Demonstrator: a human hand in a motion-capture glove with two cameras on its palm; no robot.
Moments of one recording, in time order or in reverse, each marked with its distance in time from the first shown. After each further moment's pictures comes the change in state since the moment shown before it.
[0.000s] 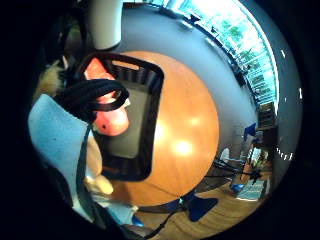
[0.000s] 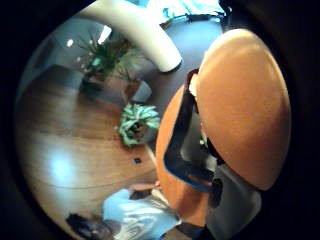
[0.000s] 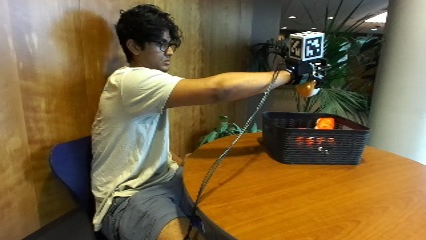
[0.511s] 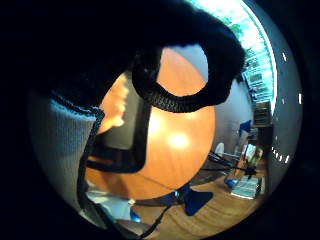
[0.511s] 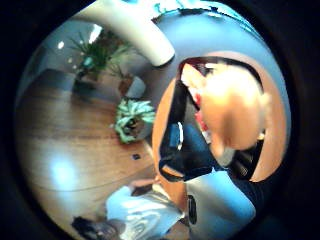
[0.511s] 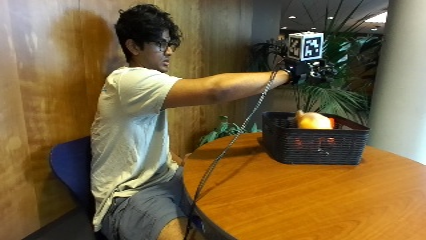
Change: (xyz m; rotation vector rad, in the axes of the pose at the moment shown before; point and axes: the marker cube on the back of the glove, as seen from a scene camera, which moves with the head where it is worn) arm 0.006 0.012 0.001 -0.056 0.017 0.027
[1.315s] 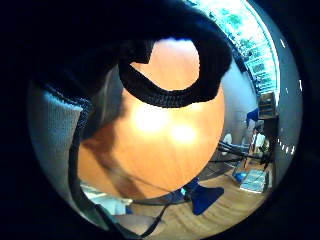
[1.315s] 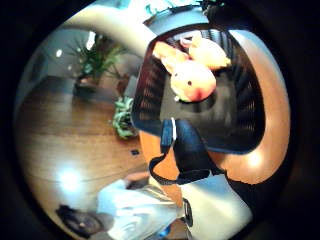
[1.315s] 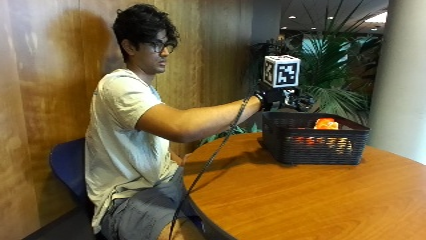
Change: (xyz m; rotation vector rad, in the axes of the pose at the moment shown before) arm 0.068 0.135 0.061 -0.015 -0.038 0.096
